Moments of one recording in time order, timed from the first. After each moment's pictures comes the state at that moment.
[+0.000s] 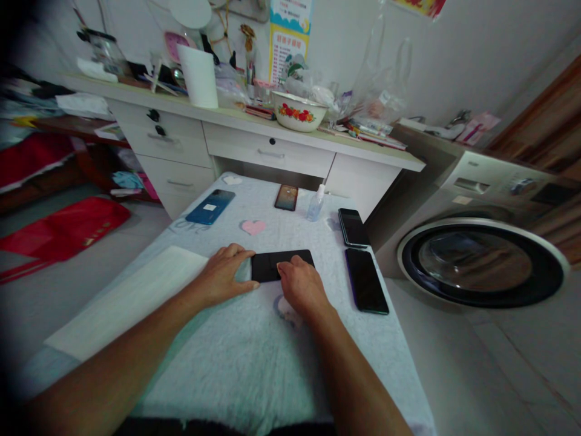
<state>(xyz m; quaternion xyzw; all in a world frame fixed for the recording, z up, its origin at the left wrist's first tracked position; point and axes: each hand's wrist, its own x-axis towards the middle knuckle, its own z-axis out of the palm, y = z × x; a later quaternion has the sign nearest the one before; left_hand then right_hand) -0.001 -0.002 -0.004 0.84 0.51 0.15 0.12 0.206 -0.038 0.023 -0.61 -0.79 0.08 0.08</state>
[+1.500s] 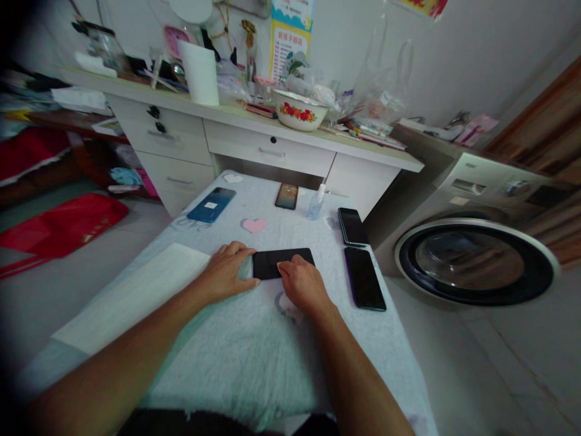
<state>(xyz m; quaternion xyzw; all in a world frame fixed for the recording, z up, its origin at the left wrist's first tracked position) 0.002 -0.005 0.003 0.83 0.52 0.14 0.12 0.208 -0.040 0.027 -0.59 -0.80 0.09 0.08</state>
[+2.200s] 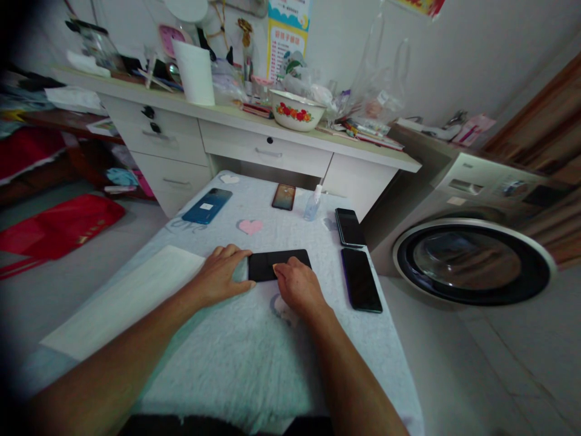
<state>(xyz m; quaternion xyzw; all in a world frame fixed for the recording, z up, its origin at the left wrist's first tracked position) 0.001 -0.003 -0.005 0.83 0.52 0.14 0.10 0.211 -0.040 0.021 -0.59 -0.80 0.09 0.09</state>
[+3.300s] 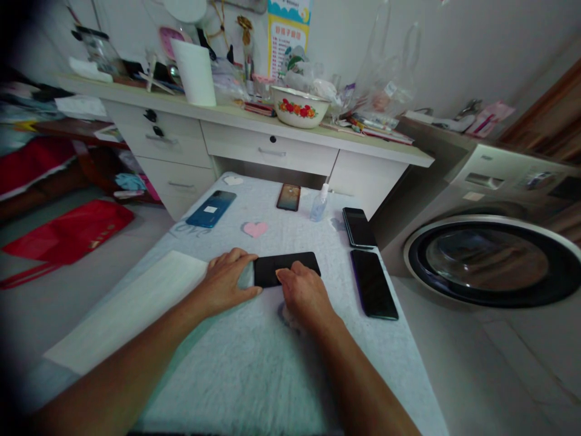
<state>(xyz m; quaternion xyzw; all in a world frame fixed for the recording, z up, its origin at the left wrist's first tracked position) 0.003 -0.007 0.000 0.82 0.54 0.14 0.13 0.203 -0.043 0.021 -0.59 -0.80 0.09 0.09</state>
